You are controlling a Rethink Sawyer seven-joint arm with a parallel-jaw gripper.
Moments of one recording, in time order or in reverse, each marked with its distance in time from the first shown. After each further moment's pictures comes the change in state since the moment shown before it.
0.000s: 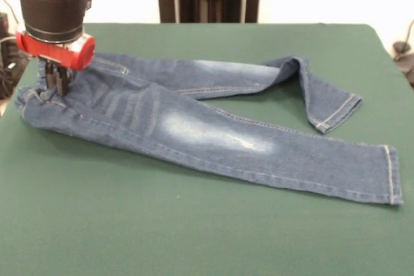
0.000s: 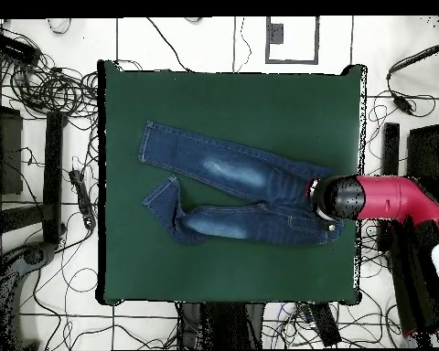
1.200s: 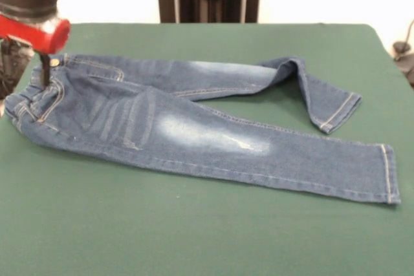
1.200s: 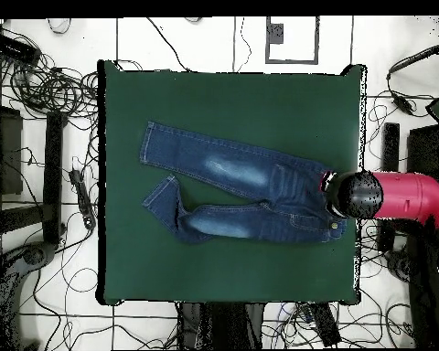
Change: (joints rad) arm -0.006 -0.092 0.001 -0.006 0.007 0.000 -0.034
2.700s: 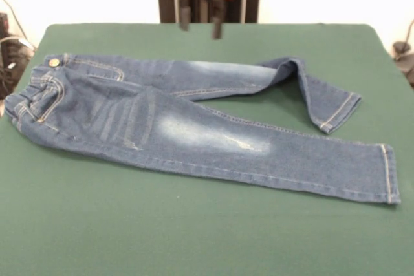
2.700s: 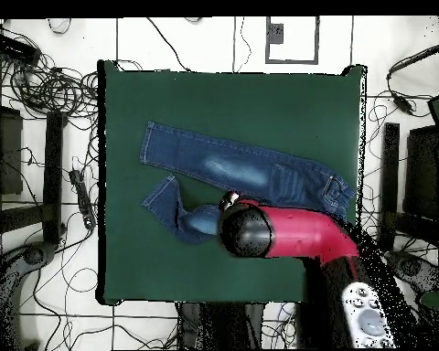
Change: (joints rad) arm 0.401 -0.192 -0.241 0.406 0.456 -0.300 0.237
